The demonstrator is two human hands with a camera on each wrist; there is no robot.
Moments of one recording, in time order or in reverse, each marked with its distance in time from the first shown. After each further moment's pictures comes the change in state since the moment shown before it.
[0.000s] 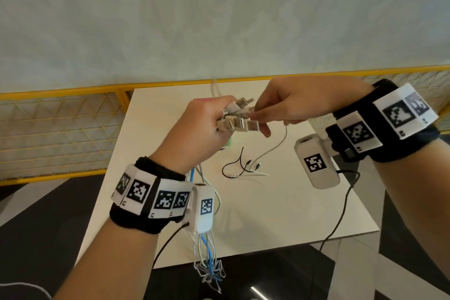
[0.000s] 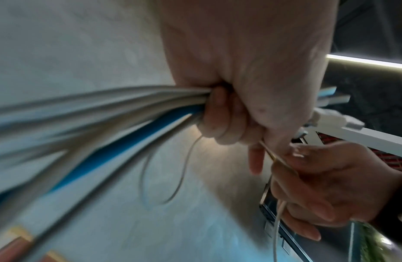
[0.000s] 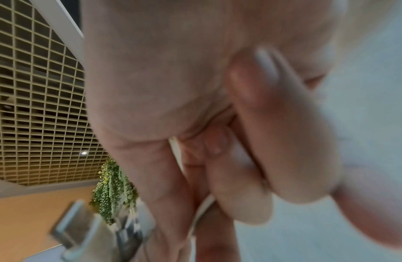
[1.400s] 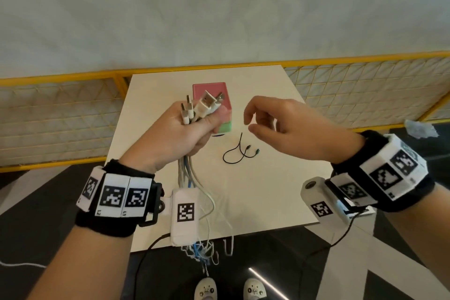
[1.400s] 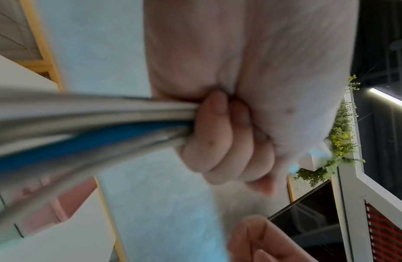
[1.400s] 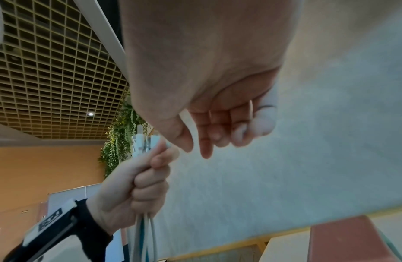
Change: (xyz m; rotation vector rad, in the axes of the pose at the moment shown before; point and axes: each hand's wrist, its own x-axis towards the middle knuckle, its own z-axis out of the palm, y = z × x) left_hand -0.036 0.003 -0.022 -0.563 -0.239 -0.462; right_hand -0.016 0.015 0.080 -0.062 0.431 -0.096
